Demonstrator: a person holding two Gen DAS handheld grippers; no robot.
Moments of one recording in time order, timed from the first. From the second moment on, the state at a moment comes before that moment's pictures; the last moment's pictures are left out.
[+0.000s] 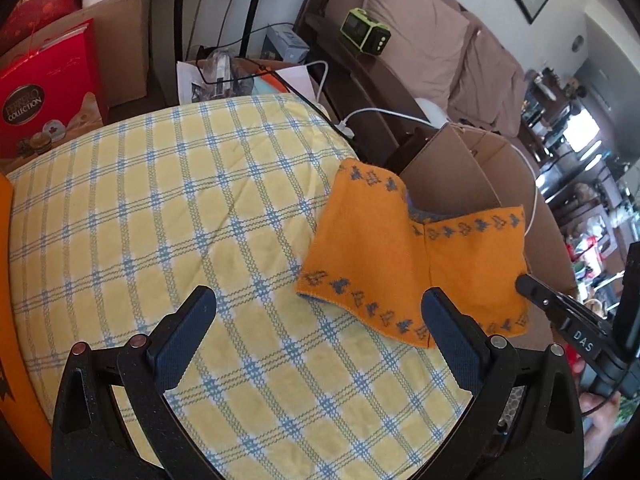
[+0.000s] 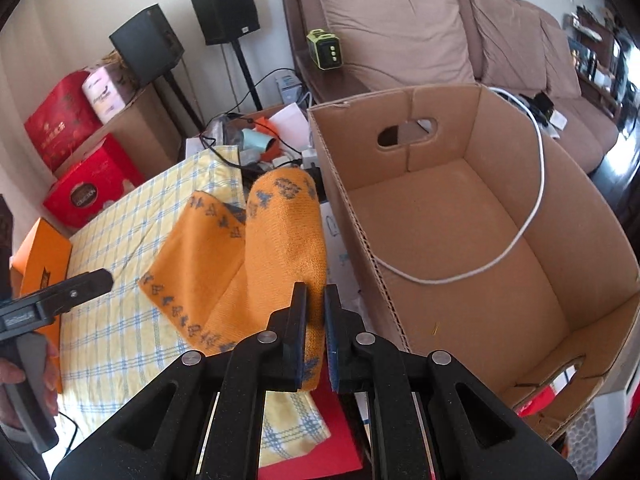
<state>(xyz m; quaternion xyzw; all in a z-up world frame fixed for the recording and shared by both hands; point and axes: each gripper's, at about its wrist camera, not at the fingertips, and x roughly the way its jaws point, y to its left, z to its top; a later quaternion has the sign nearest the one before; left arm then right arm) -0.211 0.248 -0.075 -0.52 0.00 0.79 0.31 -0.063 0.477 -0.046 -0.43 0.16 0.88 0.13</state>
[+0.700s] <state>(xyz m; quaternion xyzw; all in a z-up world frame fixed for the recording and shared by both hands) -0.184 0.260 -0.070 -0.50 0.03 0.81 0.32 -0.062 0.468 -0.032 -0.40 0.19 0.89 0.06</state>
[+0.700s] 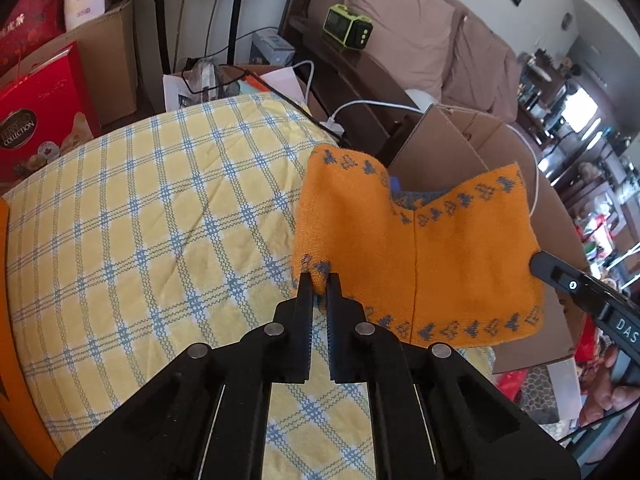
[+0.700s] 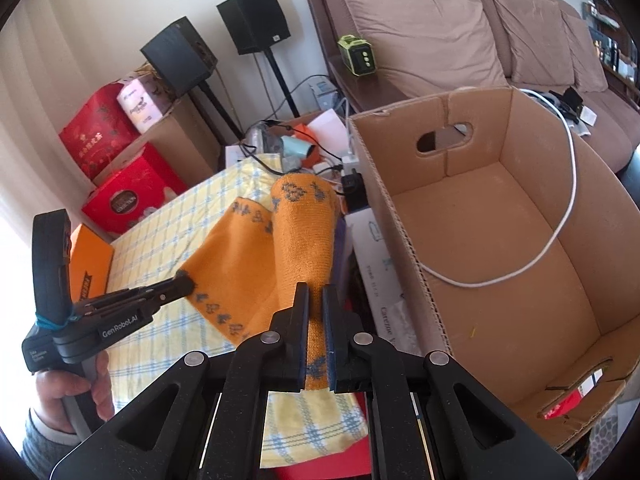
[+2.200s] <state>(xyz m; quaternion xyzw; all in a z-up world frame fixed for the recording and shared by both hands) -0.176 0.182 -0.062 -0.50 0.02 0.83 0.26 -0.103 0.402 -0.051 -0.44 0.14 0.89 0.02</state>
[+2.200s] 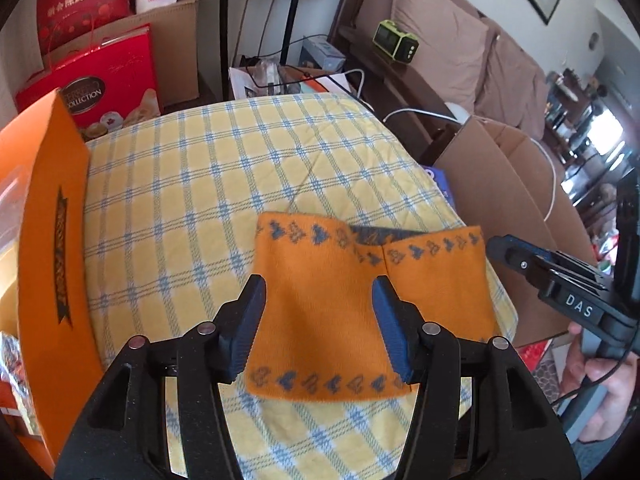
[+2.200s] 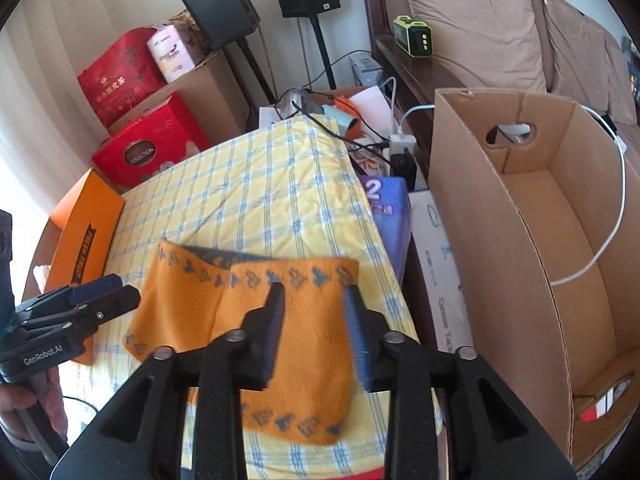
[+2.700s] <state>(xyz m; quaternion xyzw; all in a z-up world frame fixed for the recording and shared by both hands) -0.199 0.210 -0.084 -0.52 0.04 0.81 0.26 -0.145 0.393 -0.075 -0.49 0.08 0.87 0.03</state>
